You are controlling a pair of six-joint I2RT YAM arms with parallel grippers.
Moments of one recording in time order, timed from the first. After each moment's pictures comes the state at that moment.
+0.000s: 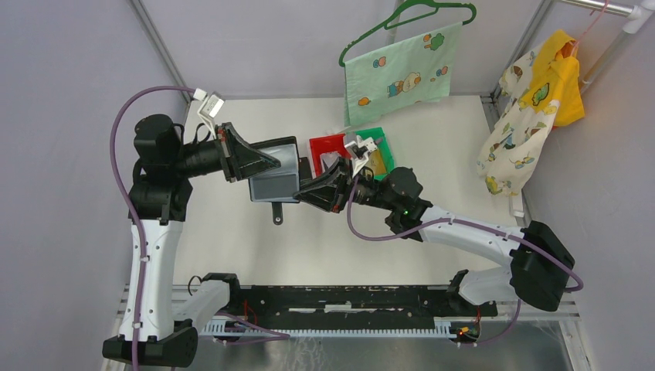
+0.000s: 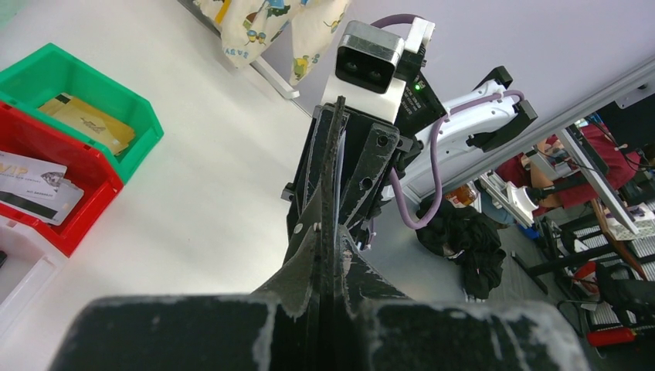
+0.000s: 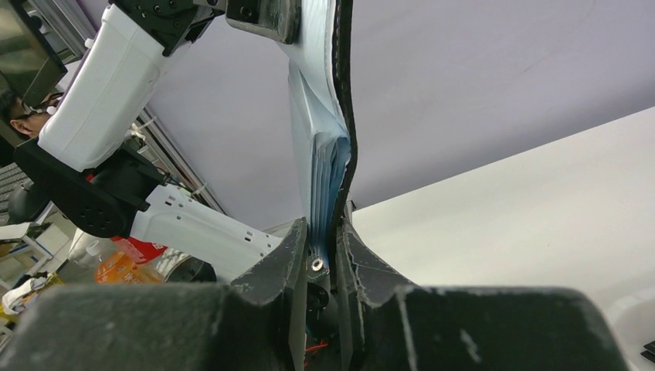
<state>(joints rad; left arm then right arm) -0.04 0.96 1.33 -0.52 1.20 -0.48 0.95 1.34 0.84 0.84 -0.49 0.60</state>
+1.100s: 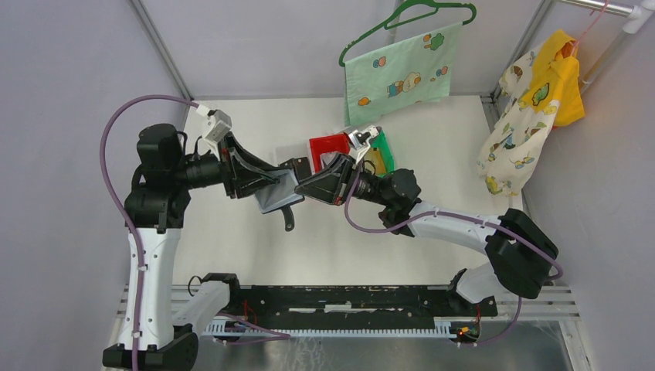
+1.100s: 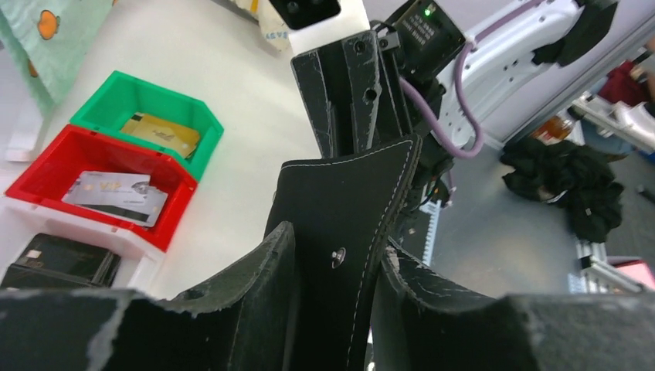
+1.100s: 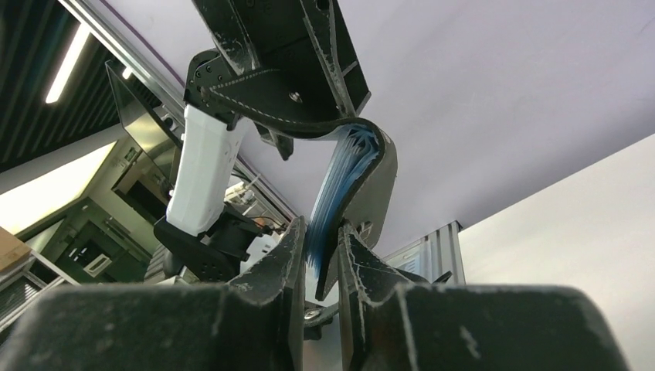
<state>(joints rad) -0.03 0.93 1.32 -0.71 1.21 -0.05 0.90 1.45 0.82 1.16 -0.52 1.07</state>
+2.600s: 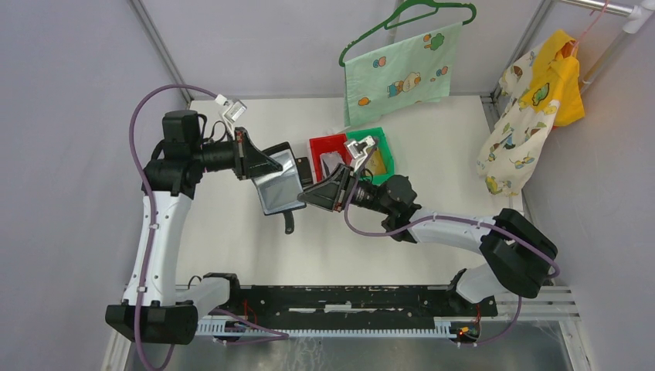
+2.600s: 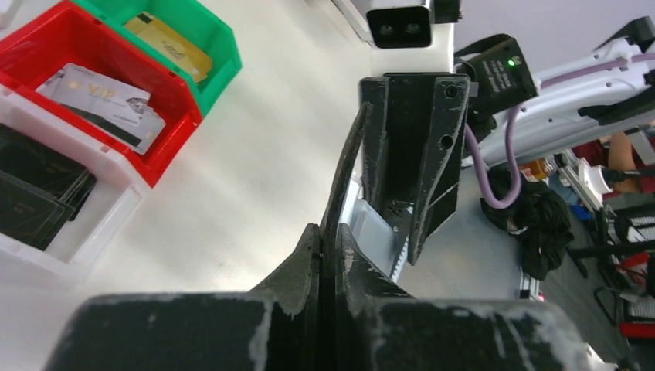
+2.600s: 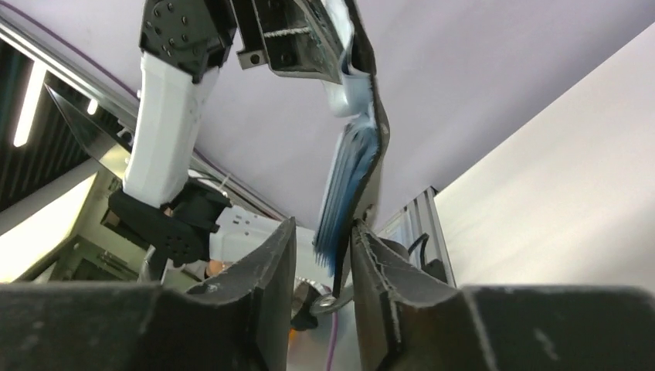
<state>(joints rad) -0.04 1.09 1.30 -0.79 1.06 -0.10 0.90 1.46 0.70 1.14 -0.44 1.13</state>
